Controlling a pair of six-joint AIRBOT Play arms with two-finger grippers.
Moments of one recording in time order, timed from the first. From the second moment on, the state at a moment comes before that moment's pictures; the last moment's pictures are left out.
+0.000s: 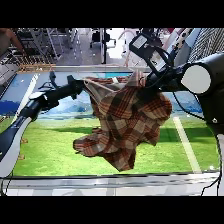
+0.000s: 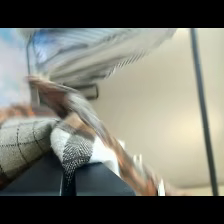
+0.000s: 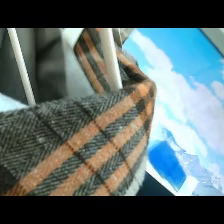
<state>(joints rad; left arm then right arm) -0.04 -1.72 1.53 -0.14 -0.89 -1.12 0.51 -1.34 2.00 -1.73 1.49 1.16</state>
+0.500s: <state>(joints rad) 0.11 -1.72 1.55 -0.15 -1.20 -1.11 0.51 -1.35 1.90 -1.96 1.51 1.06</state>
